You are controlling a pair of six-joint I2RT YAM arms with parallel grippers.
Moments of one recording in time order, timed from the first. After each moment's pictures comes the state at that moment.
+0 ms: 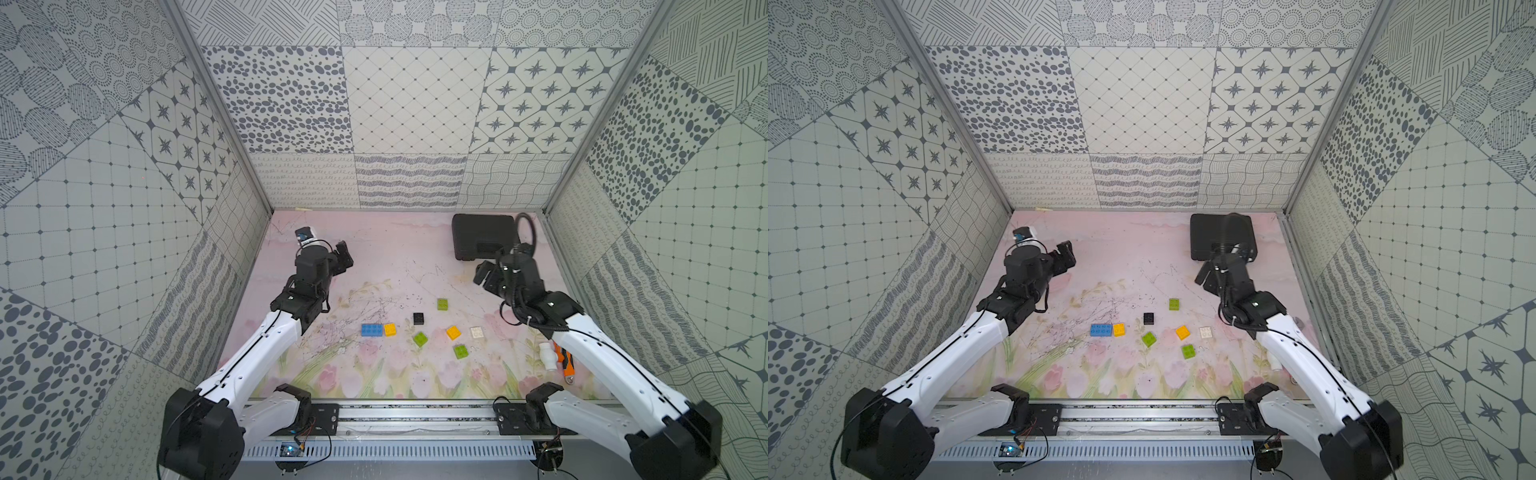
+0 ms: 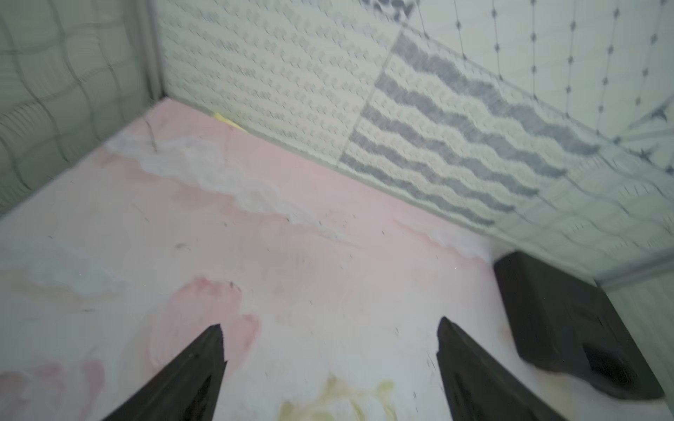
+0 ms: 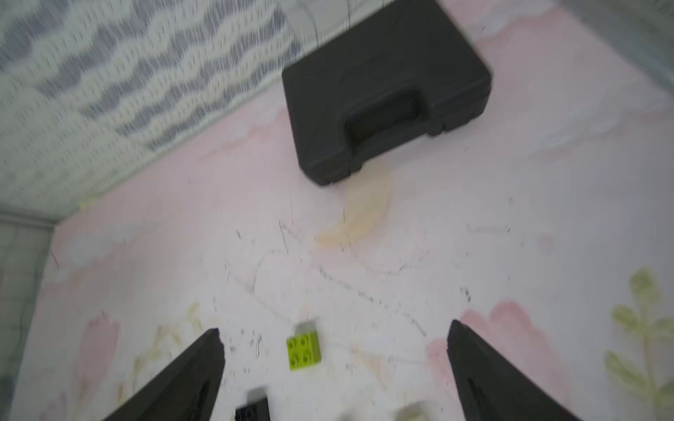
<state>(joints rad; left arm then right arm) -0.44 1.11 0.79 -0.12 -0.28 -0.55 0.58 1.14 0.94 -0.66 0.35 0.78</state>
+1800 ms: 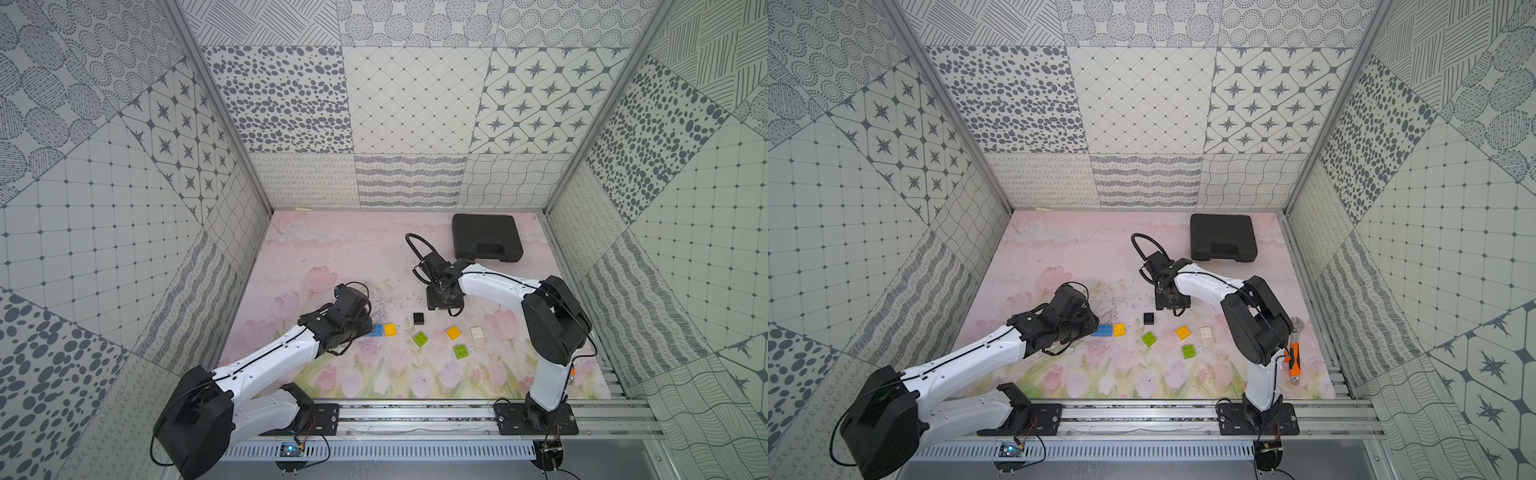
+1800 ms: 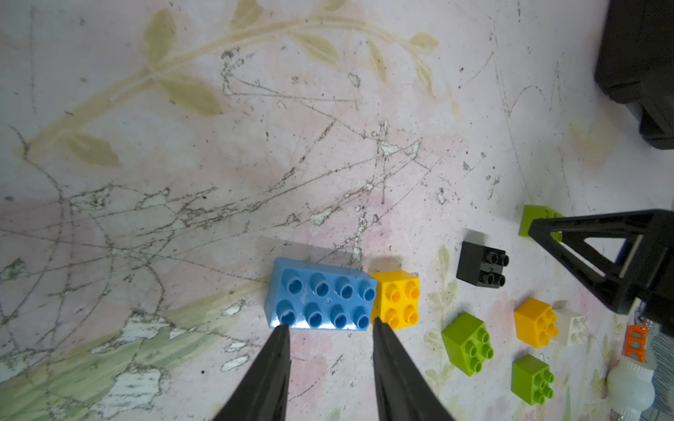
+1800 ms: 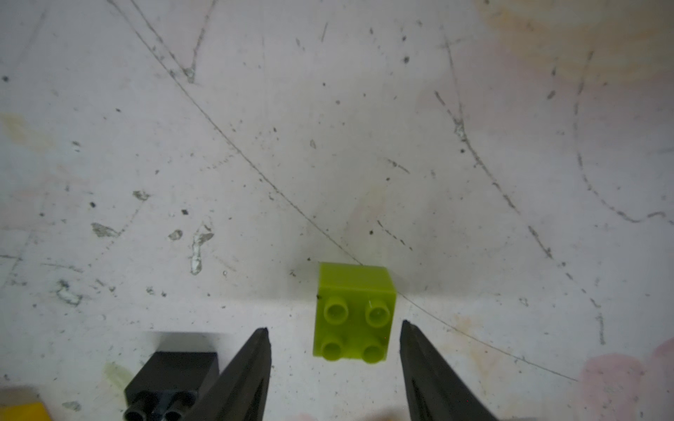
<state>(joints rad) -0.65 1.13 0.60 -0.46 -0.05 -0.95 0.67 1.87 1.28 -0.78 0.17 0.58</state>
